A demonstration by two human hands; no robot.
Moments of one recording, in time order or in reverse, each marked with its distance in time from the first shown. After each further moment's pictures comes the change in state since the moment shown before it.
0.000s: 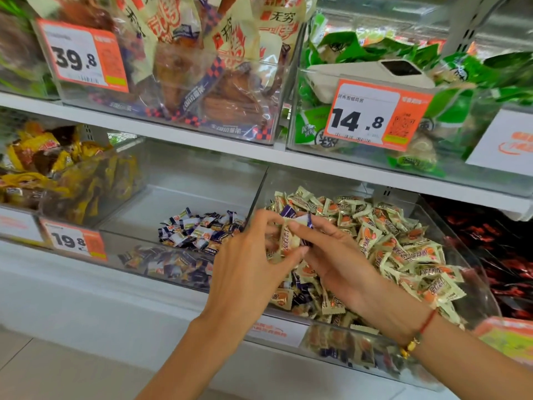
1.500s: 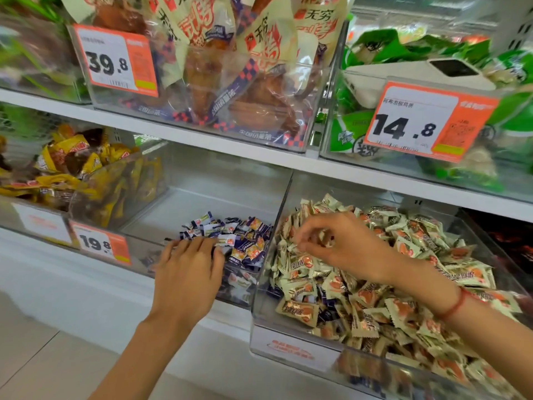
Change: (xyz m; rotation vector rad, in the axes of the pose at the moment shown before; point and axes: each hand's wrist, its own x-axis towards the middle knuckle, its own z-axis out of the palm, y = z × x) left_hand 0.006 -0.116 -0.034 0.651 -0.017 -0.142; right_hand 0.049 -0.024 0.006 -1.472 -0.388 -0.601
